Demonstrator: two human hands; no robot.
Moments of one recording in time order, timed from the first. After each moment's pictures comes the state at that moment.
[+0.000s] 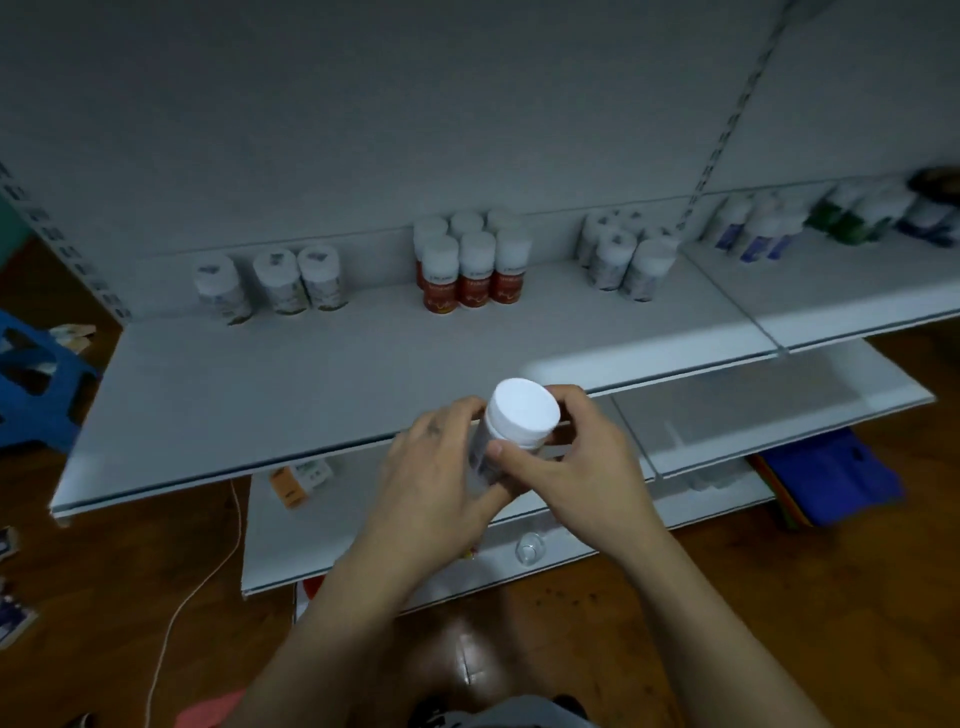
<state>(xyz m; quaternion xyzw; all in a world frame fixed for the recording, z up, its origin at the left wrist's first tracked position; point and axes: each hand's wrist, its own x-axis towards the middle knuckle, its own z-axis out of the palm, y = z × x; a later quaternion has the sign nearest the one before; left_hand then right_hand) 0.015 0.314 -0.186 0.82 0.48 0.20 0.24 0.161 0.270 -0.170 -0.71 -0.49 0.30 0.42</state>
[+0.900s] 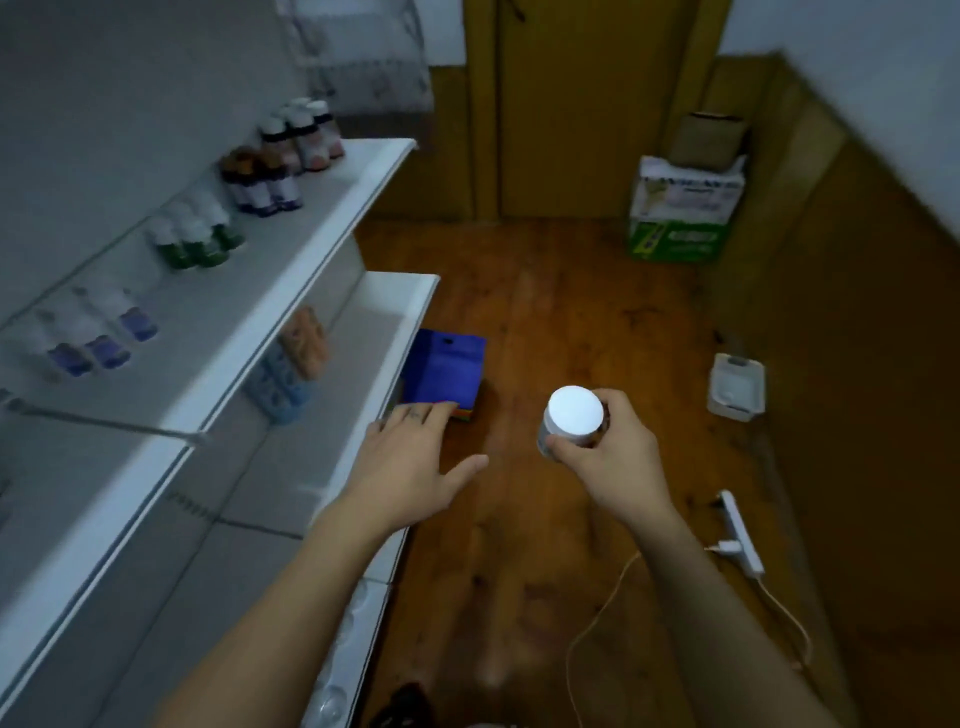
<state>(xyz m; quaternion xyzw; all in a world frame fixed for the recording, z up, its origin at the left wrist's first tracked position) 0.496 0.150 -0.214 0.99 -0.04 -0.05 0.09 0.521 -0.066 -0.243 -0.86 0.04 0.00 0.50</state>
